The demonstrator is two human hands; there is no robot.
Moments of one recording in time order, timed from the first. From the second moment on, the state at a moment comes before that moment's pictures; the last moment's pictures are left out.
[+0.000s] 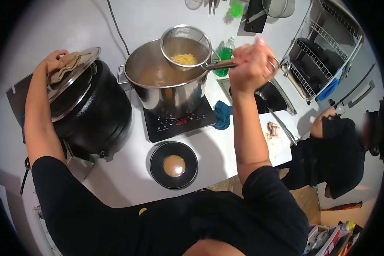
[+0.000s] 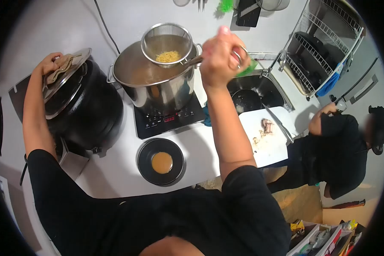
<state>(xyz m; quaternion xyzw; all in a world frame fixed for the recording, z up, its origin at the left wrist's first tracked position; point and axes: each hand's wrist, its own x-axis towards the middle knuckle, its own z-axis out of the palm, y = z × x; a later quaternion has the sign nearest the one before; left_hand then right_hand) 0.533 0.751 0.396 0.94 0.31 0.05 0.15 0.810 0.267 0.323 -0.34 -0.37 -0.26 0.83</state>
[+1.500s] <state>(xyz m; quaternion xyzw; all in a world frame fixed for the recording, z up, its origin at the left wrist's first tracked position) 0.811 0.520 0.339 0.98 0.14 -0.06 0.12 1.038 0.125 0.231 -0.51 -0.22 -0.29 0.78</state>
